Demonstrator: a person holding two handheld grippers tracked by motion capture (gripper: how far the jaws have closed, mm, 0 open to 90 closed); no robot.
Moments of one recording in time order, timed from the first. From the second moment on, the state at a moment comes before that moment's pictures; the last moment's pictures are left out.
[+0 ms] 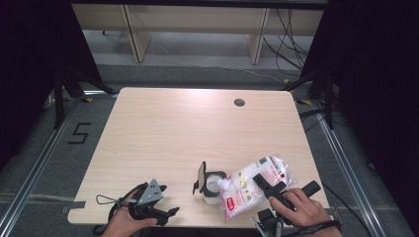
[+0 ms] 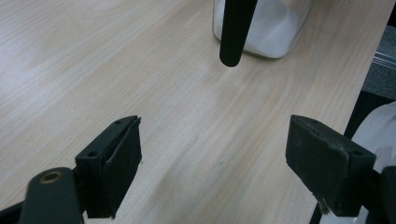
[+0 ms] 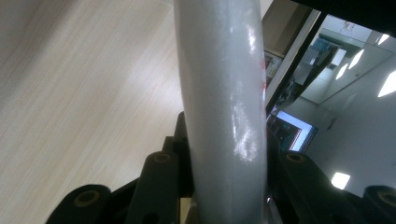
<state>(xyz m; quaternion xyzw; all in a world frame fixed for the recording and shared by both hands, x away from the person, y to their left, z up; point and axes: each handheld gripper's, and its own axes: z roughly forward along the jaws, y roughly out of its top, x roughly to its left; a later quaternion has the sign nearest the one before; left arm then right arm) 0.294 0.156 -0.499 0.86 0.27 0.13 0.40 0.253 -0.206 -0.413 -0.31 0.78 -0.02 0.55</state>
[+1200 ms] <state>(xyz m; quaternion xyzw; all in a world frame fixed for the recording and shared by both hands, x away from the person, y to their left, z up) 0.294 0.156 -0.499 0.86 0.27 0.13 0.40 0.253 -0.209 -0.414 -0.29 0.79 -0.02 0.55</state>
